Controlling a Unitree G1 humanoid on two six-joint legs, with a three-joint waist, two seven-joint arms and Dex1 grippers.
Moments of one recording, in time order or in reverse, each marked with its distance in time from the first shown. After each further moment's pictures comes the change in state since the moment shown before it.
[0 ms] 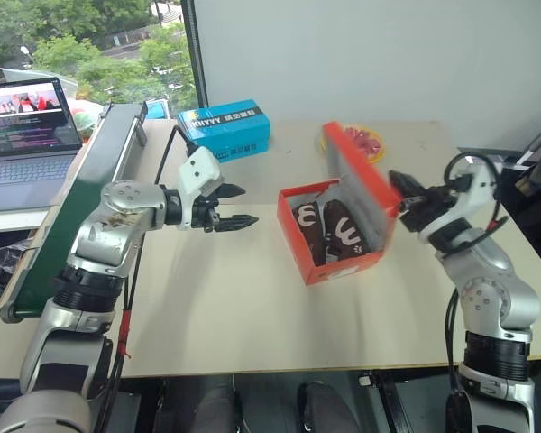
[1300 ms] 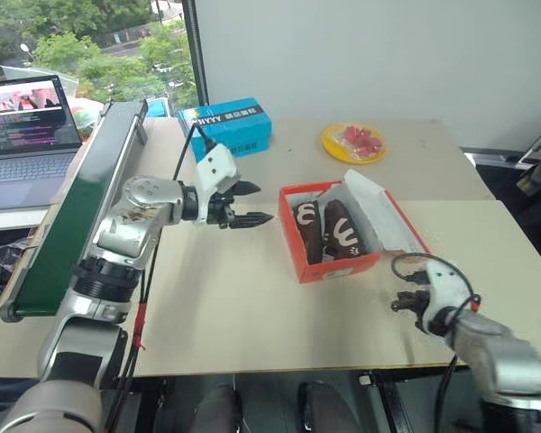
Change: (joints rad) left arm -0.047 -0.036 -0.043 0.078 0.005 -0.039 -0.019; right arm 0.378 0.005 0.101 -0.029 -0.493 0.289 -0.100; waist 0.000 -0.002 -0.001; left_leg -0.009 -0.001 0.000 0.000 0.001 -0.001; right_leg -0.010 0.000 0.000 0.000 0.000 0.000
